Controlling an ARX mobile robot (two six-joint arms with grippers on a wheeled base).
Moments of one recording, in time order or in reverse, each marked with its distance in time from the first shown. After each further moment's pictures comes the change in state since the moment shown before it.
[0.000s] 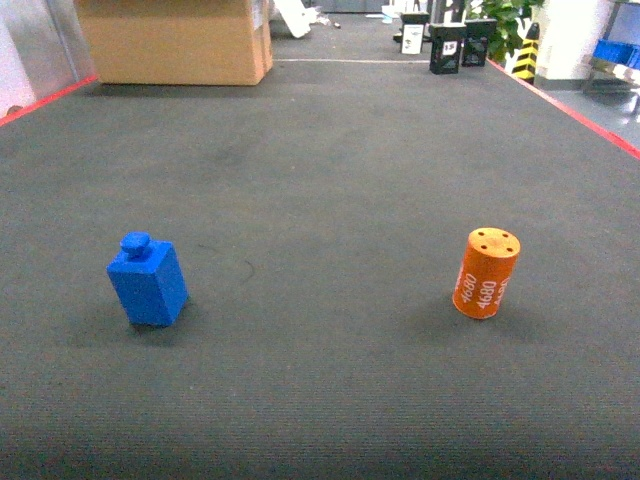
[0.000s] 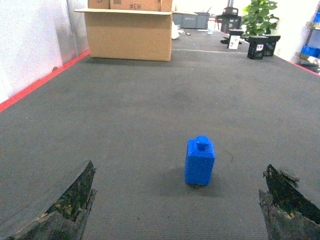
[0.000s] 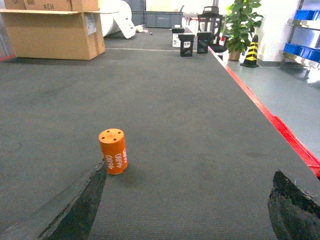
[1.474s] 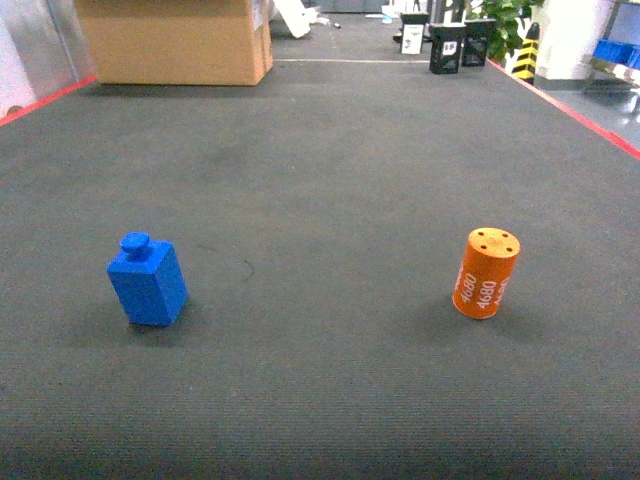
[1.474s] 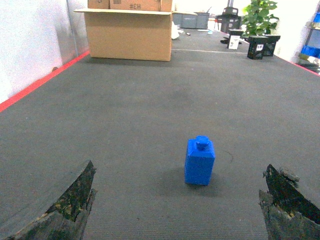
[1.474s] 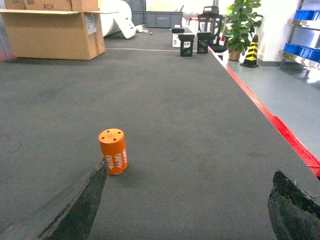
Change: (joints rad) left arm 0.000 0.000 0.000 0.000 0.000 0.000; right arm 0.000 0.000 0.000 0.000 0.000 0.000
